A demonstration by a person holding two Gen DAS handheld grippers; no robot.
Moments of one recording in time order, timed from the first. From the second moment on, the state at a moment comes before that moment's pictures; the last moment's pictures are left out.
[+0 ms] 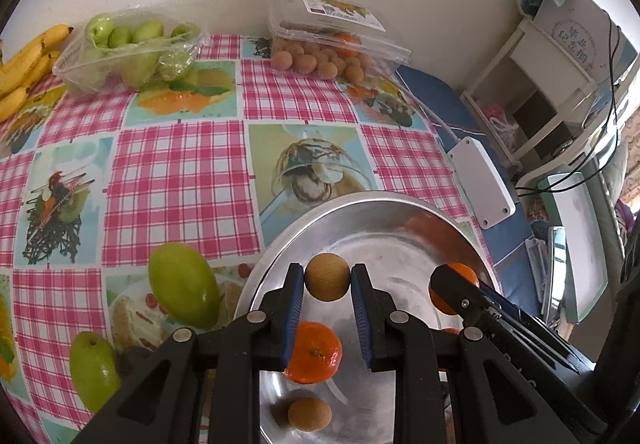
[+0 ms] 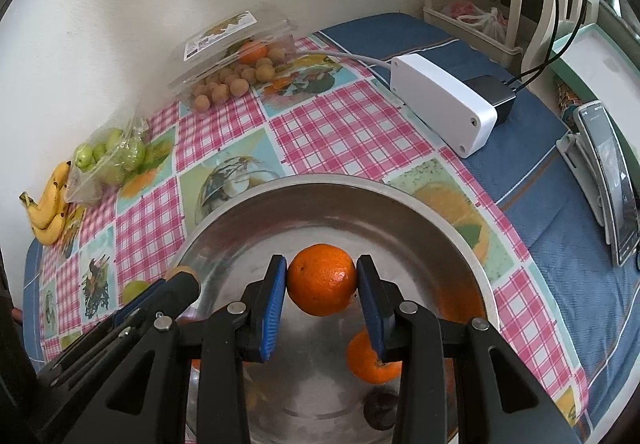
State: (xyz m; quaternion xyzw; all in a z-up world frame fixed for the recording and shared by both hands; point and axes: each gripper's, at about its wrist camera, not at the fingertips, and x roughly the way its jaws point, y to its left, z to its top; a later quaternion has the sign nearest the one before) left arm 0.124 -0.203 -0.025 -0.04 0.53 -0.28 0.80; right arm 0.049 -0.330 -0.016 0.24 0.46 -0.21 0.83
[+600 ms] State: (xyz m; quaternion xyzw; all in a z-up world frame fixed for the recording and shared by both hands) left arm 0.120 -0.210 -0.040 -0.01 0.56 -0.28 0.78; right arm 0.047 -0.336 -0.037 0.25 0.49 -0.22 0.80
